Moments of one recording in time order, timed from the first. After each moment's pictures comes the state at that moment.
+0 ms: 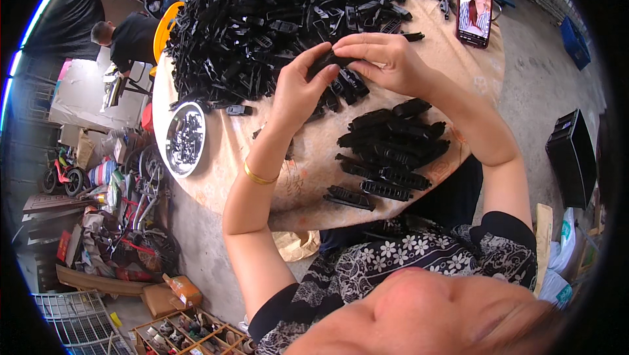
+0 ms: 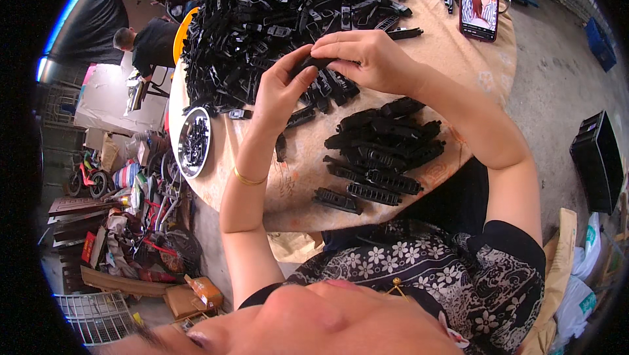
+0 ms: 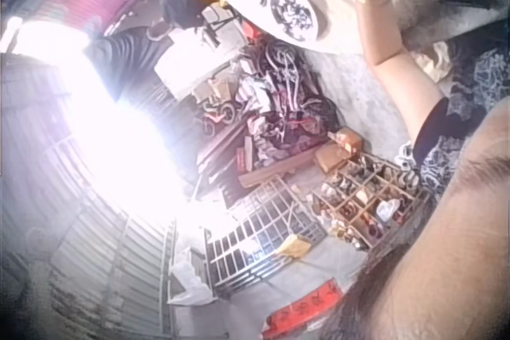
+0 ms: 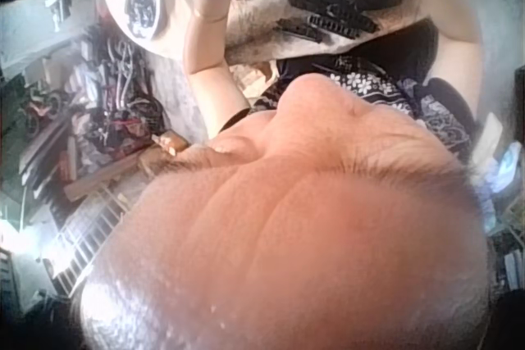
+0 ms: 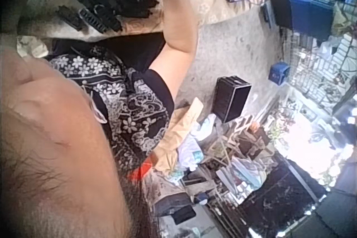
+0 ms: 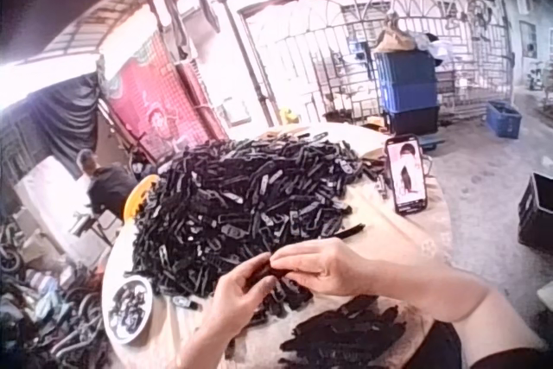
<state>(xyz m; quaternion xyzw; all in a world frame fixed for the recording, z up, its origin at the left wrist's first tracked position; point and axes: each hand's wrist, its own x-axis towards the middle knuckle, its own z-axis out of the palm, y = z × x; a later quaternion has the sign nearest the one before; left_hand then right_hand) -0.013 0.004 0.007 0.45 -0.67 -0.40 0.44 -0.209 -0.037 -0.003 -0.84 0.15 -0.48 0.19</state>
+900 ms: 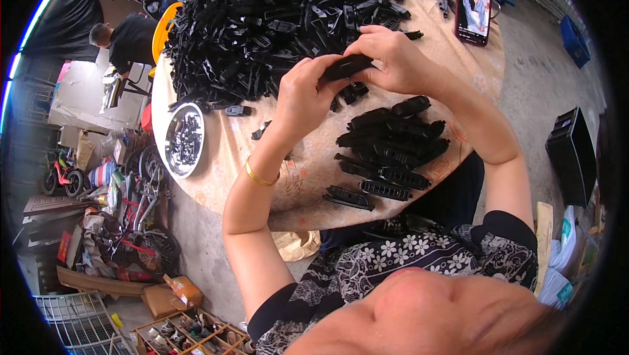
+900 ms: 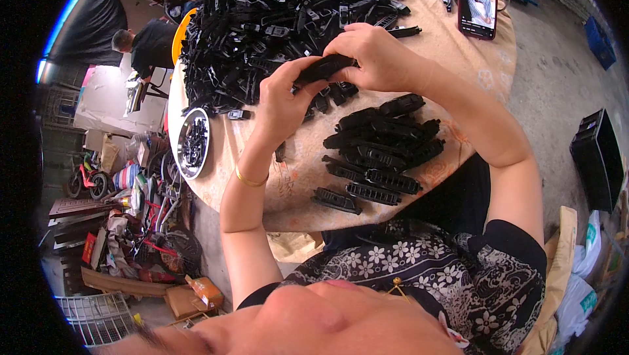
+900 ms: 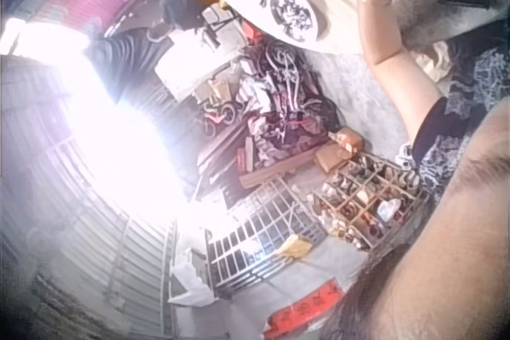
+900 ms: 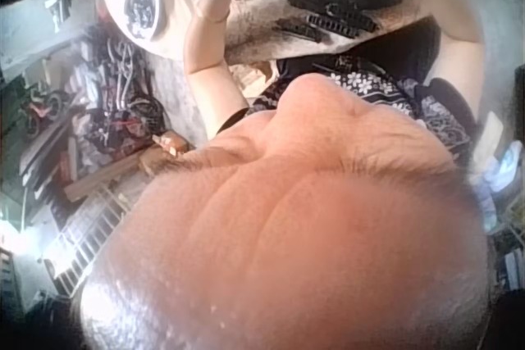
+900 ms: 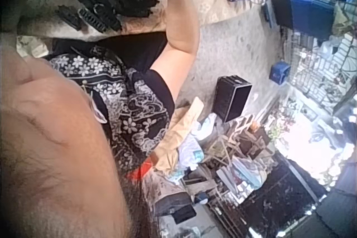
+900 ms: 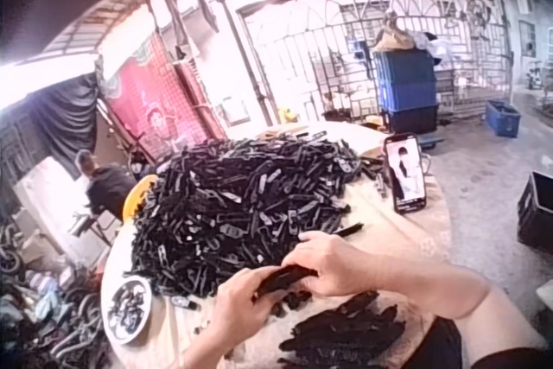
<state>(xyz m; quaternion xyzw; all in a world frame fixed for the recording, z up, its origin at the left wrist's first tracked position) -0.023 0.016 0.017 0.43 -0.80 -0.13 0.39 -0.220 -0.040 0.002 -0.89 0.19 -0.38 0.12</state>
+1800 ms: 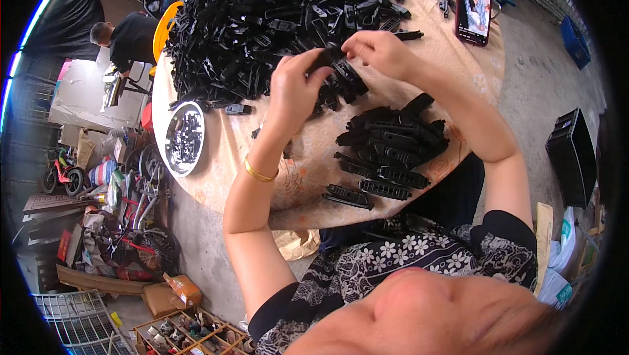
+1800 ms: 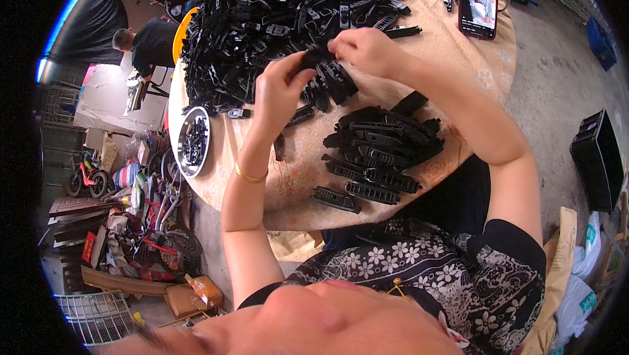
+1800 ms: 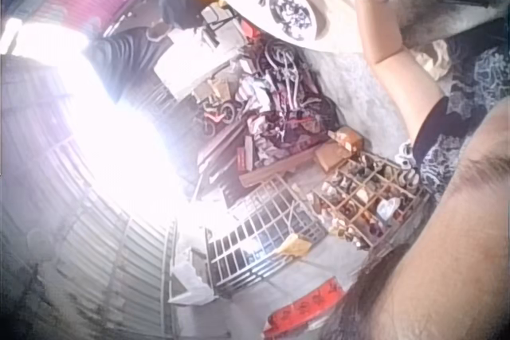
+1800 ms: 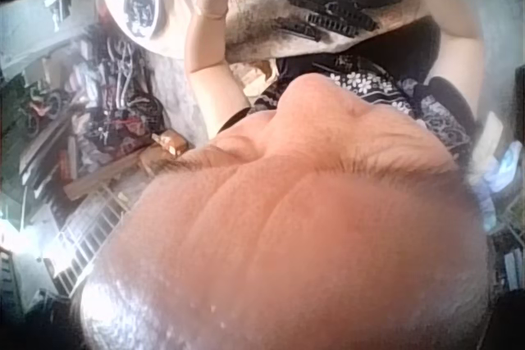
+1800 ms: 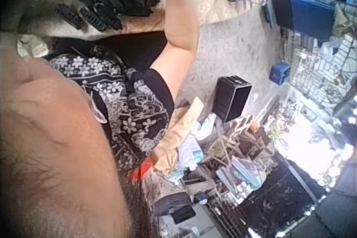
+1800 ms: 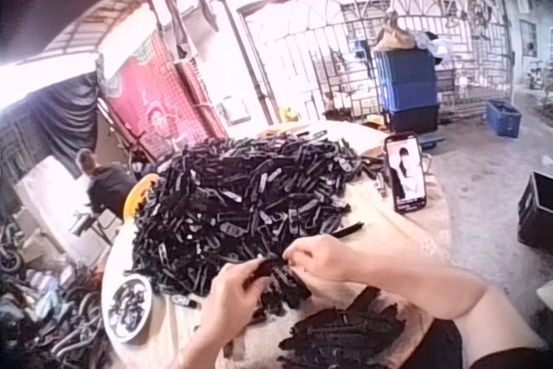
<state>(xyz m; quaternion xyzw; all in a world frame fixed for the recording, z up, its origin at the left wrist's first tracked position) -0.010 0.001 0.004 0.49 -0.80 -0.10 0.34 -0.207 -0.062 -0.033 -0.76 0.32 -0.36 0.44</state>
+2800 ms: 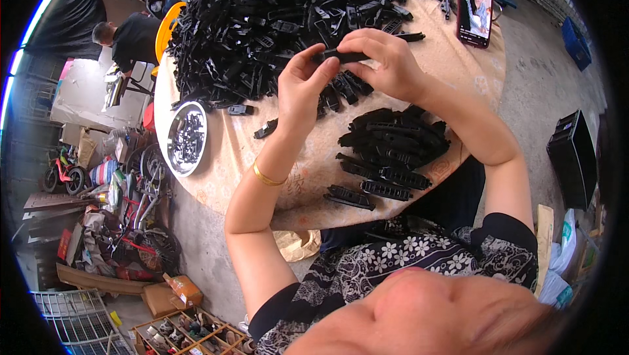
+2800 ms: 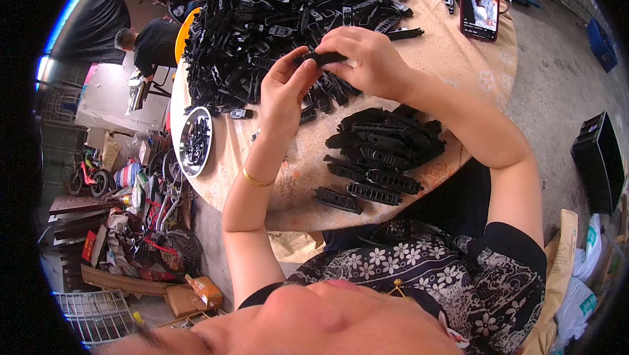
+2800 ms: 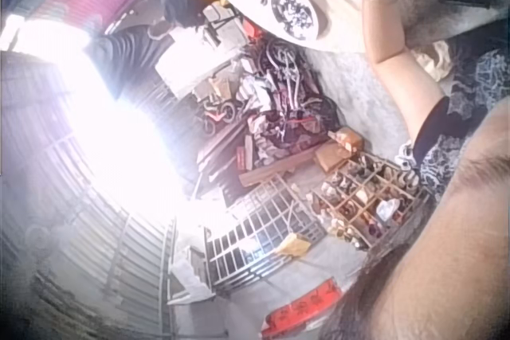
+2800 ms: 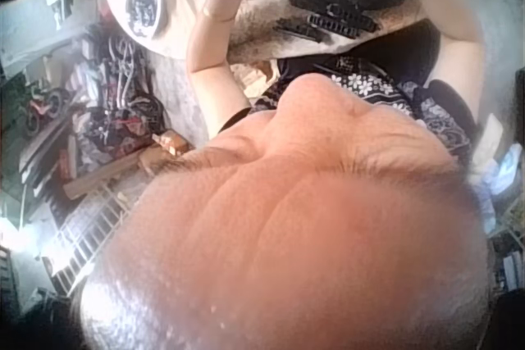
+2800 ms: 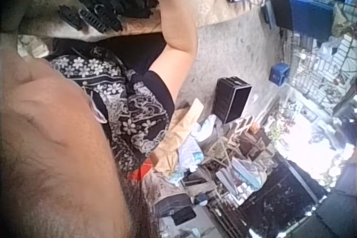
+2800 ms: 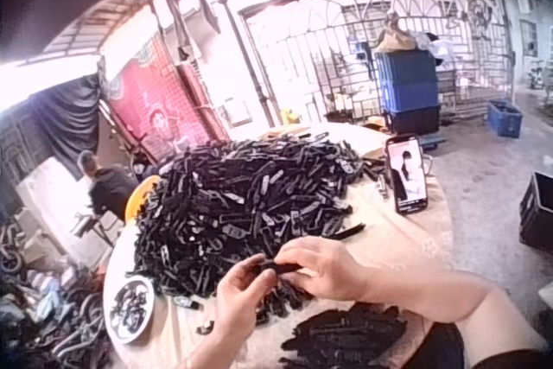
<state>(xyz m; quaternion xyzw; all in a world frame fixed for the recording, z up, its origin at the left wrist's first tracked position) -0.026 0.011 0.001 0.42 -0.47 -0.53 0.57 -0.198 -0.033 -0.009 -0.82 0.20 -0.53 0.09</state>
